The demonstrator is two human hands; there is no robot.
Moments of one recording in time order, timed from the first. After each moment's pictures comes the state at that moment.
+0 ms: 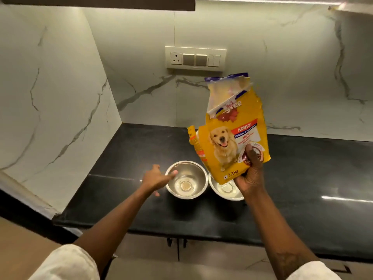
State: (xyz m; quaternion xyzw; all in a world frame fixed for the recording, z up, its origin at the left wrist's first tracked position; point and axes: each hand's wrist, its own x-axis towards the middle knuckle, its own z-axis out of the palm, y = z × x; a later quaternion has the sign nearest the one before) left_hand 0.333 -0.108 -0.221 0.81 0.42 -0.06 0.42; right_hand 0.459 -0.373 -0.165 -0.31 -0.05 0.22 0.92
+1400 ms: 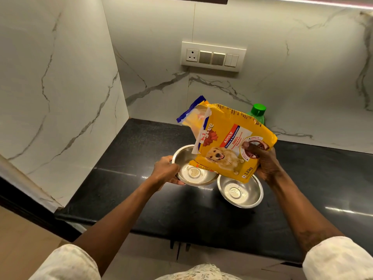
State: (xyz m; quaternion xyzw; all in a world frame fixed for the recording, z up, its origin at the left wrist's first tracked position) left_hand 0.338 -0.108 -0.186 0.71 0.32 0.01 0.63; right_hand 0.527 -0.369 -0.154 -0.57 -0.15 0.21 0.78
